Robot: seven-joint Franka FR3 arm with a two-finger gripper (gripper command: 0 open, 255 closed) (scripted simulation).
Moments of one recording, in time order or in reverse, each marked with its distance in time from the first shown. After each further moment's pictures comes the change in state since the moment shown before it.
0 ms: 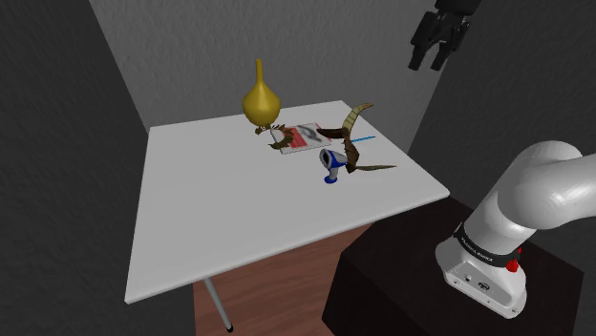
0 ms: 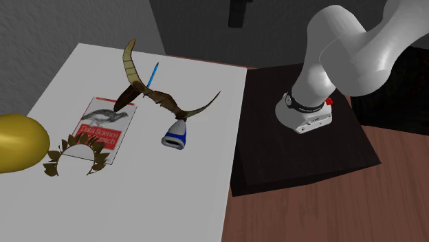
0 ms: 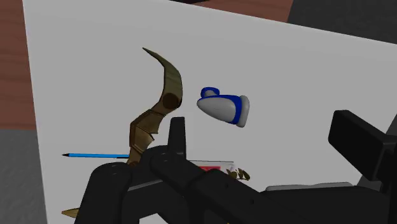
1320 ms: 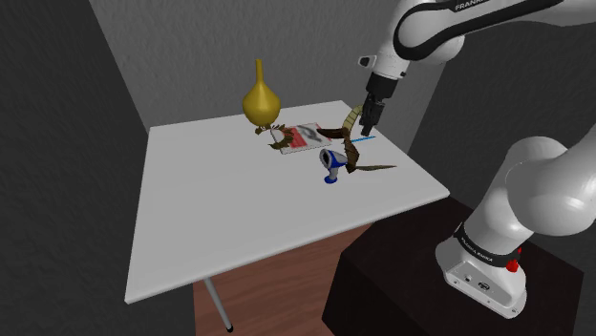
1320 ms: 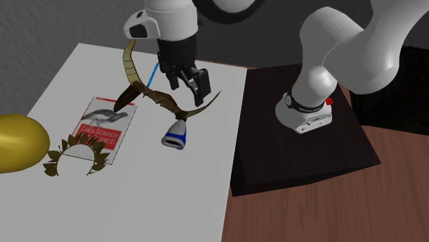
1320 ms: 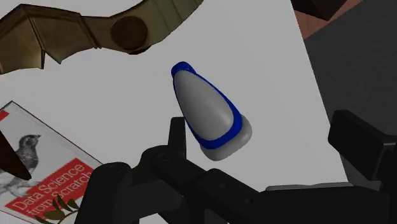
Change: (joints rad) arm 0.287 0.365 -0.281 -0.268 0.016 0.612 -0.873
